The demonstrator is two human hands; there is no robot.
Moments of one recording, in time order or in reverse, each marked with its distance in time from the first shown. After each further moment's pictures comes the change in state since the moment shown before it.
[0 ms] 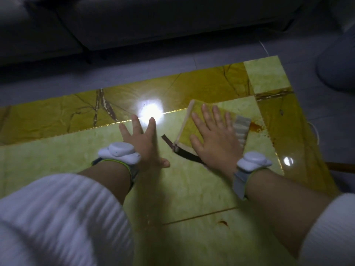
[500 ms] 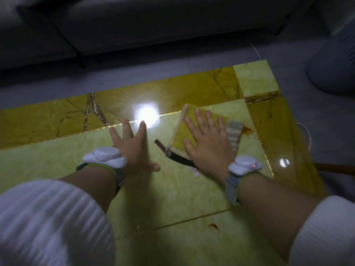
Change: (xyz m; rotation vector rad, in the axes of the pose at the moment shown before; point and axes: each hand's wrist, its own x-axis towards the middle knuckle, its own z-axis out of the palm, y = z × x) left_hand -0.009 0.012 -0.008 -0.010 -0.037 -0.008; right_hand -0.009 0.012 0.002 0.043 0.024 0.018
